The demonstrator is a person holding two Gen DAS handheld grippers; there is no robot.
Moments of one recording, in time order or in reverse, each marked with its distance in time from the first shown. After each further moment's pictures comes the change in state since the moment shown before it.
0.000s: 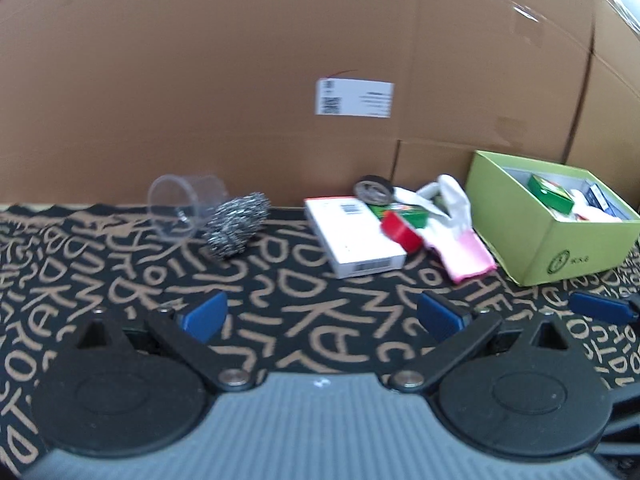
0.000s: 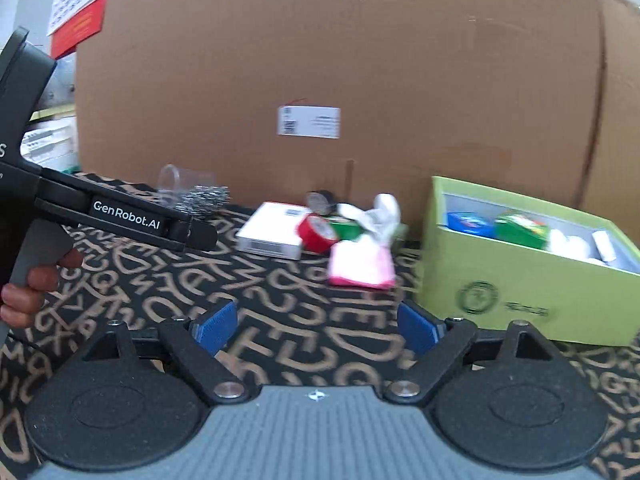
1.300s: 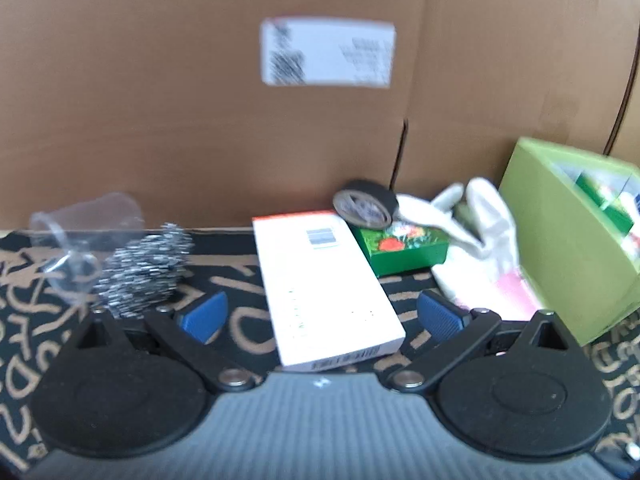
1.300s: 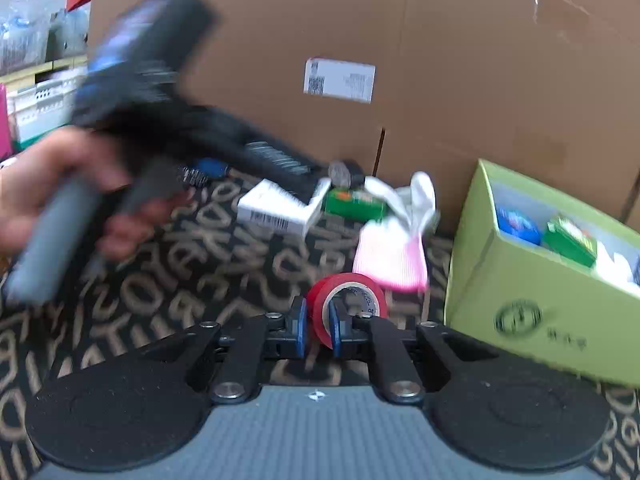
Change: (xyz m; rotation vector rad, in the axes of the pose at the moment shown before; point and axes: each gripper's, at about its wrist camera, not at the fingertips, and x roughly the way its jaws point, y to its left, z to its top) left arm 0.137 -0.044 0.046 0.049 0.122 0.011; right arm 0.033 0.000 -0.004 -0.096 0.113 0.041
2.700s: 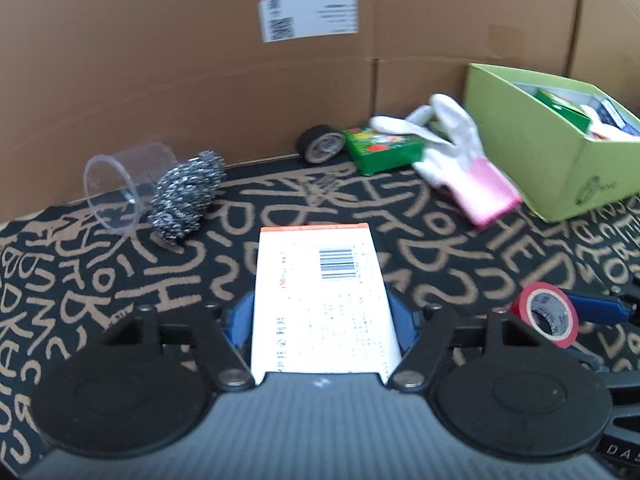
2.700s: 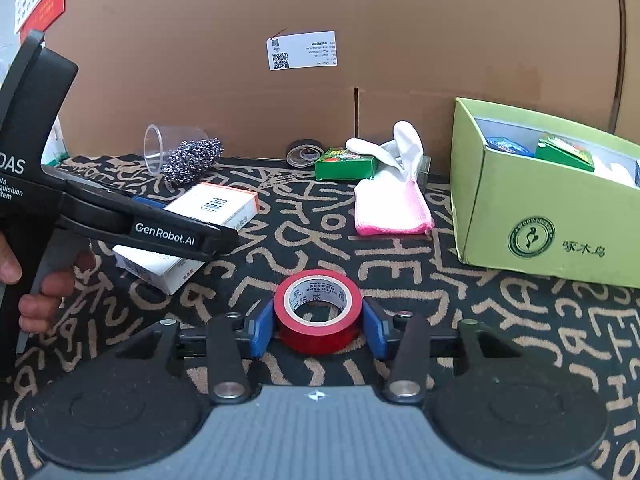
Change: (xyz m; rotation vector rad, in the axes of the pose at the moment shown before) left arm -0.065 -0.002 -0.067 0.135 0.054 -0.013; right arm 0.004 -0.002 -0.014 0.218 0.043 0.017
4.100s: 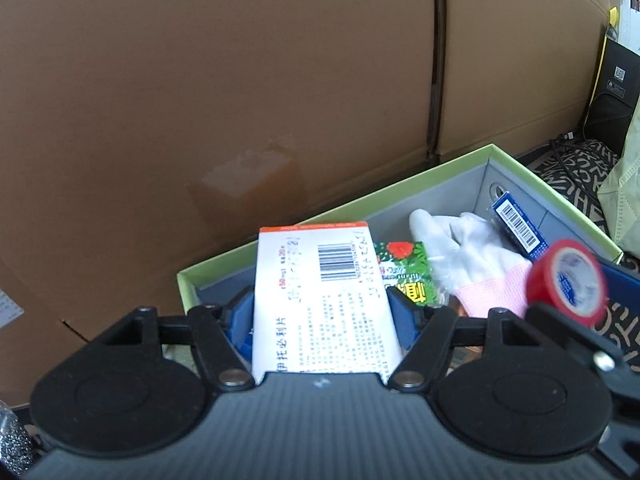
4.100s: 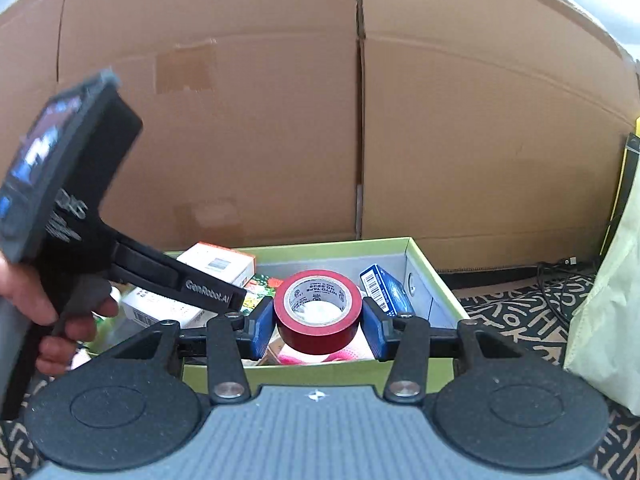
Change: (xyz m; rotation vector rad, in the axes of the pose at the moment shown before) left arm 0.079 -0.228 0.183 0.228 -0.026 -0.131; right arm -0.062 -0.199 0.064 0.153 -0.248 -0.390
